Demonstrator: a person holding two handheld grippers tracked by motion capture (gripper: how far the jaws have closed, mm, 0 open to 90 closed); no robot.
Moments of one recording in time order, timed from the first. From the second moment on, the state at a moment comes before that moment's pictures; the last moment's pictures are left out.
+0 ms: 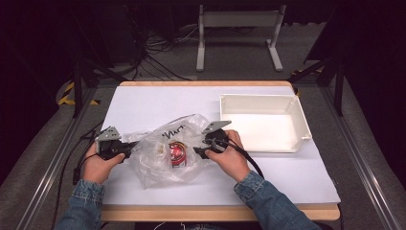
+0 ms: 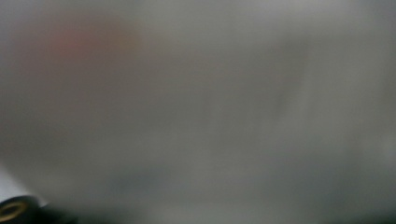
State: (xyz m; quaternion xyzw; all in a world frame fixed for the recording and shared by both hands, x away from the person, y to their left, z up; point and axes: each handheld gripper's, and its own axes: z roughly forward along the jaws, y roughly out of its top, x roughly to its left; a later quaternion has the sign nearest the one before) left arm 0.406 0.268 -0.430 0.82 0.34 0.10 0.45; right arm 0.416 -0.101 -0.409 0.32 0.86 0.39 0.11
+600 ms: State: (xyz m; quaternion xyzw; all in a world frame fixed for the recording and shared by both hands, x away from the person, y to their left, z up) left arm 0.407 0.268 -0.430 0.81 0.34 0.10 0.46; right arm 0.381 -0.130 -0.352 0.23 0.83 0.49 0.11
